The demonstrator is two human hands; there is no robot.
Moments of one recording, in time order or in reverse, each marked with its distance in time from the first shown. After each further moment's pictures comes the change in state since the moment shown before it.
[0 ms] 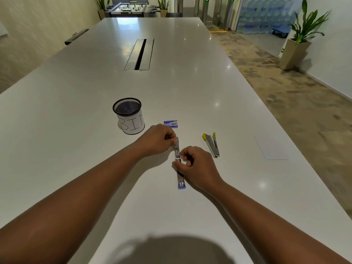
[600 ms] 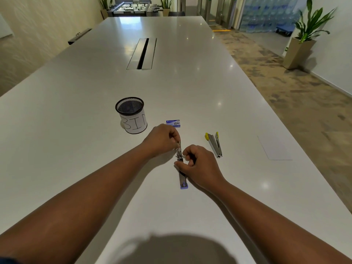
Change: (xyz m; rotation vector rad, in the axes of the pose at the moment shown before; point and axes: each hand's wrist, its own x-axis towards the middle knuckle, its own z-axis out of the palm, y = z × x) left_hand 0.006 0.001 0.014 -0.151 0.037 -0.130; right_hand 0.002 0.003 0.001 0.023 0.007 -0.003
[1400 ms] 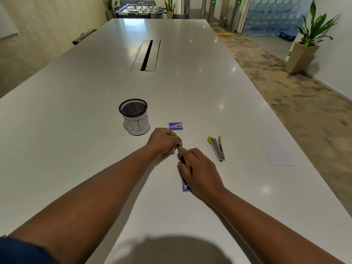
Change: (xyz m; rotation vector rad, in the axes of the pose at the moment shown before) left_hand 0.013 -0.012 0.018 -0.619 0.097 -0.408; right_hand -0.009 -0.004 0.009 -0.221 -0.025 -0.178
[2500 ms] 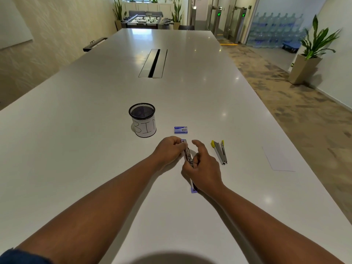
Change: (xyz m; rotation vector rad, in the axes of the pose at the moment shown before) left_hand -0.013 -0.023 0.004 -0.145 -0.096 0.138; right_hand 0.012 -0.004 0.002 0.179 0.032 0.274
